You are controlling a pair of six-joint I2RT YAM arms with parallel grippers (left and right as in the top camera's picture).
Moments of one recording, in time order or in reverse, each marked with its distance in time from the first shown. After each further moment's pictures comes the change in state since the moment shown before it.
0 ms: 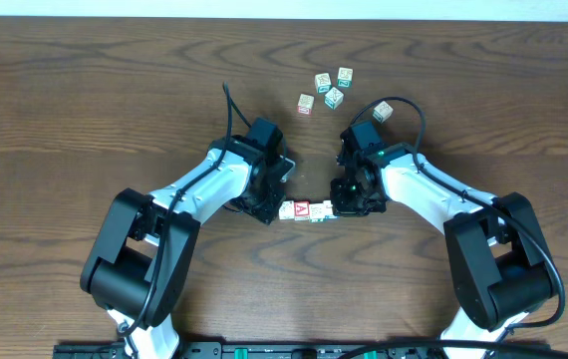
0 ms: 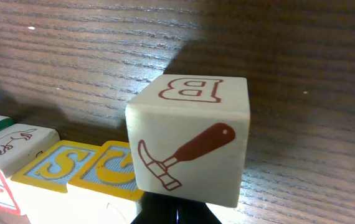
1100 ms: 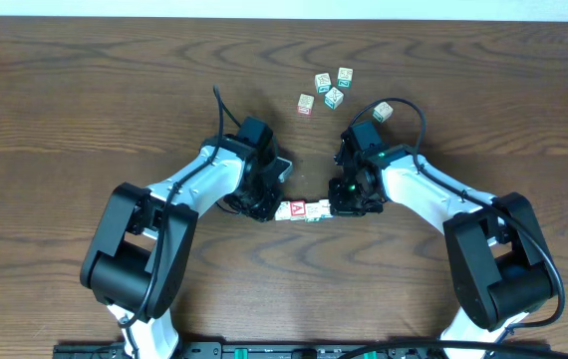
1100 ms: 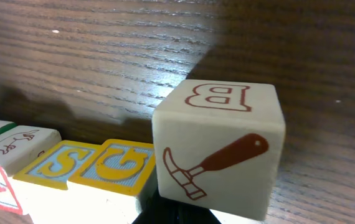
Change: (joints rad) left arm 0.038 0.022 -0.006 -0.002 0.165 0.000; right arm 0.000 -0.001 -0.007 0.030 -0.047 0.008
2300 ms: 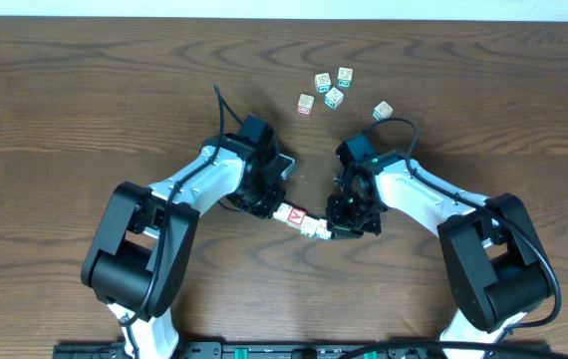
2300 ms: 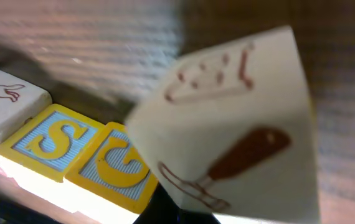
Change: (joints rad) left arm 0.001 0.004 0.000 0.032 0.008 0.008; right arm 0.035 0.003 -0.021 -0.122 -0.110 0.150
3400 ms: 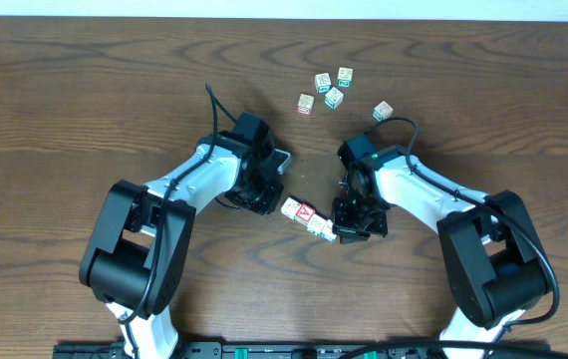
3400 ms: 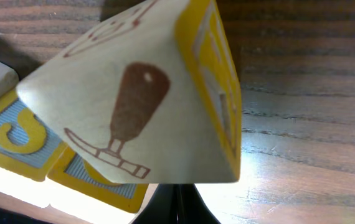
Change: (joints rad) left arm 0.029 0.002 0.000 0.039 0.028 -0.037; right arm -0.007 0.011 0.024 -0.122 0.062 -0.018
